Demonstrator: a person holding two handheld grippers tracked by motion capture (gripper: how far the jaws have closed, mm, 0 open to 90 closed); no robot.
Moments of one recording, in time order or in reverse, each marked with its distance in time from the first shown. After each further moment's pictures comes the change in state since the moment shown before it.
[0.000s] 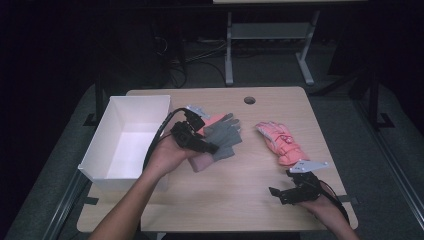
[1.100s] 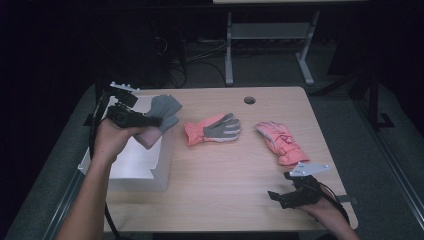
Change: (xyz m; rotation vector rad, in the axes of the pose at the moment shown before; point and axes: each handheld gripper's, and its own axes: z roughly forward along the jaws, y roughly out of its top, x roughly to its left) left arm 0.087 -0.061 -0.110 -0.177 0.235 -0.288; right arm 0.008 -0.002 -0.003 -0.023 0.057 -0.027
